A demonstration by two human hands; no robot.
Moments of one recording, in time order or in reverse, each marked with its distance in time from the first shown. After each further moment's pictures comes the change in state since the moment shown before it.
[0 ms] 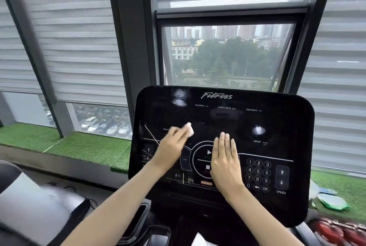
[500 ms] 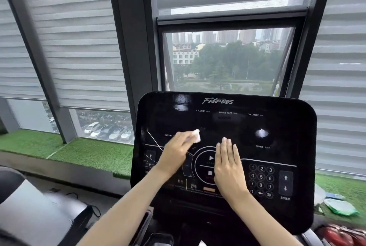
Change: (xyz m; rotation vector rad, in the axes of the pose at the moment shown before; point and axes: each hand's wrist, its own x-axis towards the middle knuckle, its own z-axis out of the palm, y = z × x) left_hand 0.006 0.007 0.001 -0.121 0.052 0.003; right_hand -0.002 0.005 0.000 -0.004 -0.015 -0.028
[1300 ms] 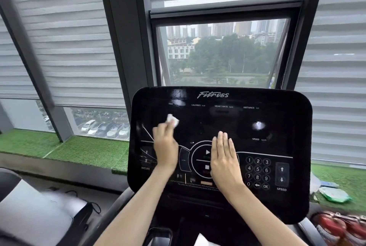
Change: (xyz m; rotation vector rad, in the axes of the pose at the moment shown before) left_hand 0.003 0.005 0.013 0.055 0.226 -0.511; right_hand 0.001 -0.002 0.013 0.010 0.147 -0.005
